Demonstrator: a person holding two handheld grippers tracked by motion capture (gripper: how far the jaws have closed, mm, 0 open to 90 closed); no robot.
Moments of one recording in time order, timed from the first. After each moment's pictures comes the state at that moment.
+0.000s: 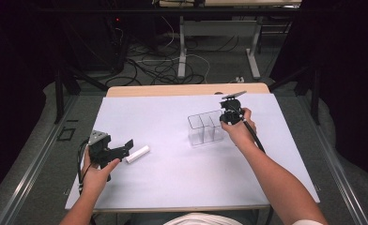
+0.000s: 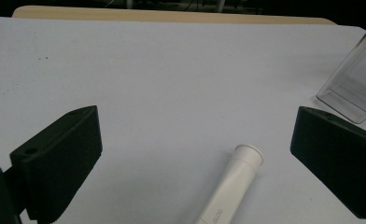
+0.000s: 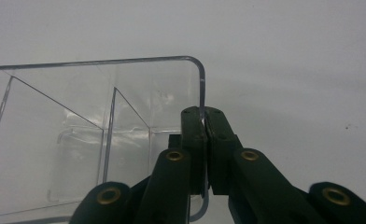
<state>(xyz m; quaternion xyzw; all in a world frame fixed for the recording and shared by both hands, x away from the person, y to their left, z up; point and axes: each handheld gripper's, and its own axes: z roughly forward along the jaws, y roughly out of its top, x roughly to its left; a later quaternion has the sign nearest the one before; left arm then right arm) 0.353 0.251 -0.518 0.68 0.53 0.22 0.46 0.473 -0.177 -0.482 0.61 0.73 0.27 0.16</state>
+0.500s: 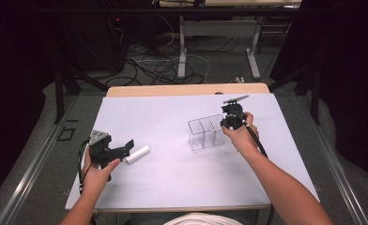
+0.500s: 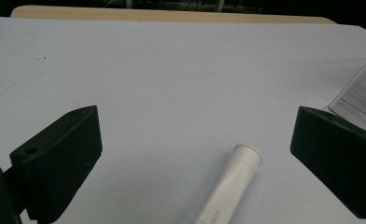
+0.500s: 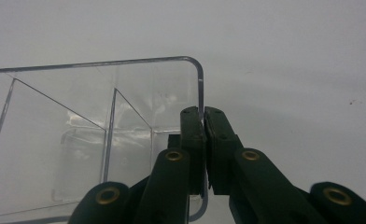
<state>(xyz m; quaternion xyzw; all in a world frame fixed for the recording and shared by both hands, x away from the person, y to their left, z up) 0.353 0.249 -0.518 0.68 0.53 0.22 0.45 0.453 -0.179 -0.482 0.61 0.73 0.27 0.15</state>
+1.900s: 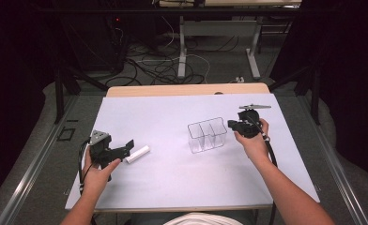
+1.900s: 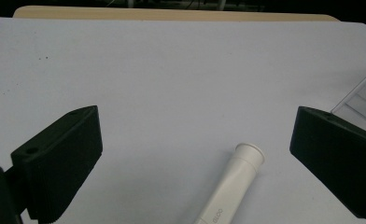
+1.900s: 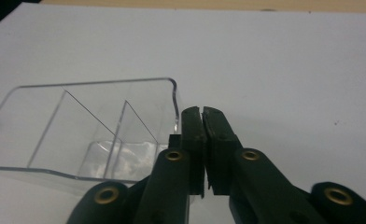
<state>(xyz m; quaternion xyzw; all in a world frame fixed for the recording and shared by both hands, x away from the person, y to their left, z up) 0.353 0.248 -0.519 0.68 0.53 0.23 0.45 0.419 -0.220 -0.482 0.55 0.71 0.40 0.17</state>
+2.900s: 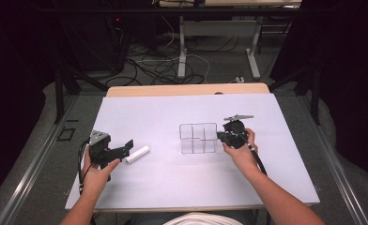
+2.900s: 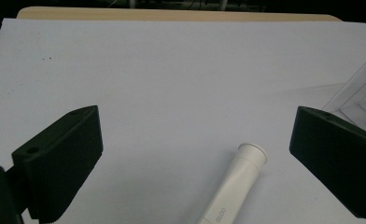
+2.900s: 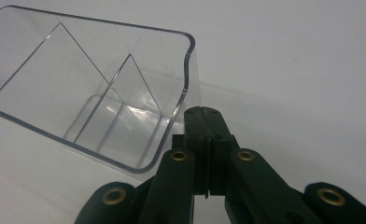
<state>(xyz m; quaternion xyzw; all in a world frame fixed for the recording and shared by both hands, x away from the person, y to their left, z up) 0.353 0.250 -0.519 0.68 0.53 0.23 0.45 0.400 -0.180 -0.506 0.54 0.74 0.37 0.16</state>
